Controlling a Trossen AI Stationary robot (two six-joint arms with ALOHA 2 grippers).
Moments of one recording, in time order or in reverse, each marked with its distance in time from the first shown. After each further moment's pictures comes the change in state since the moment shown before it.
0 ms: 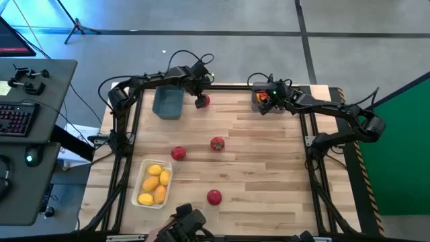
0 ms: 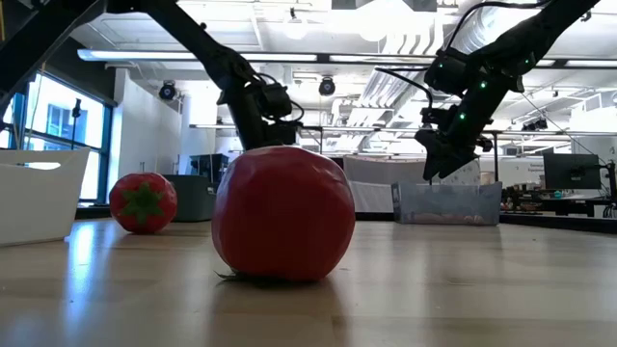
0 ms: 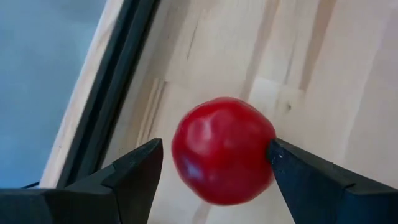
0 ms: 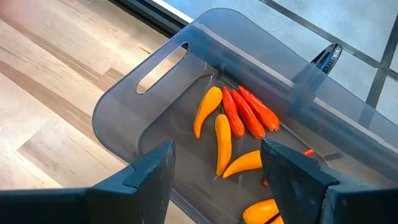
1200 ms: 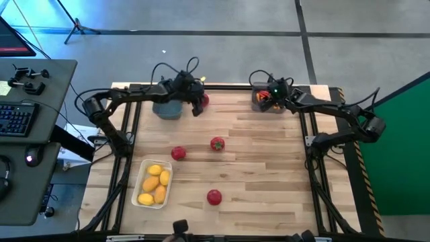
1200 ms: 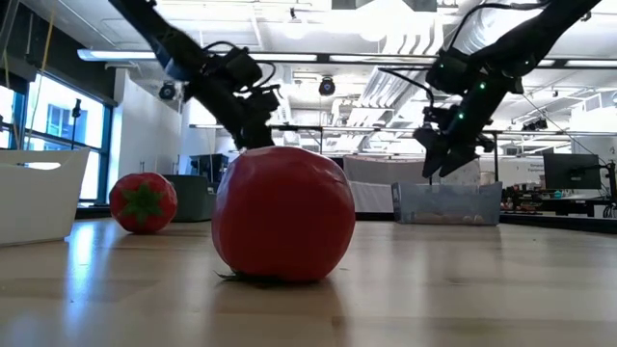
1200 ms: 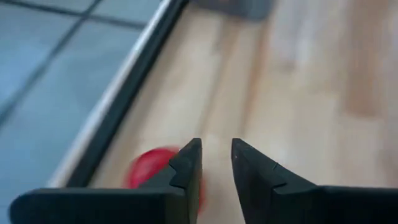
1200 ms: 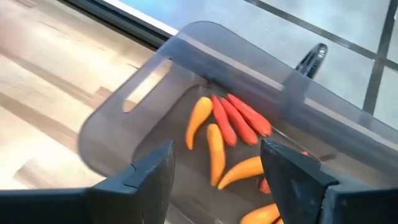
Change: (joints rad) left arm -0.083 -0.347 -0.484 0.583 0.085 -0.094; right arm -0.023 0.000 0.000 0.030 0.004 0.053
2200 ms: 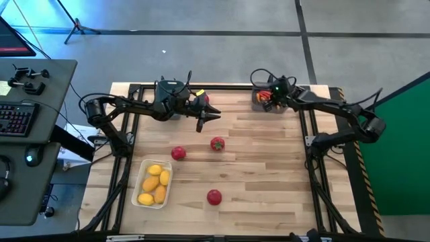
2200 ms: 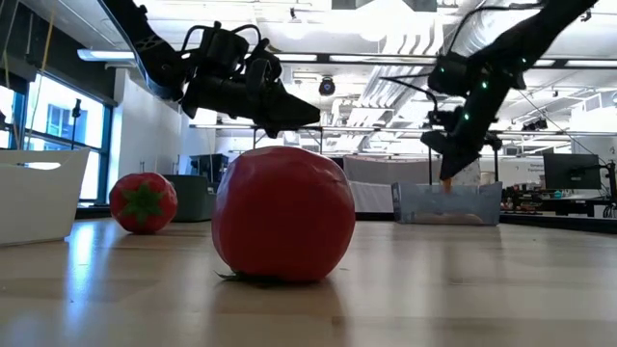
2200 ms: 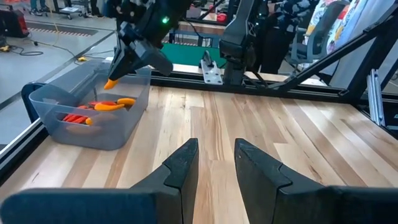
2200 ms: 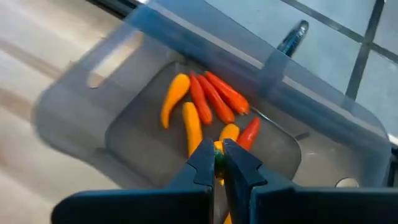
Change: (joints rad) left arm -0.173 0.000 -0.240 0.744 0.325 -0.262; right arm -0.053 0.000 0.027 -0.117 0.001 -0.027
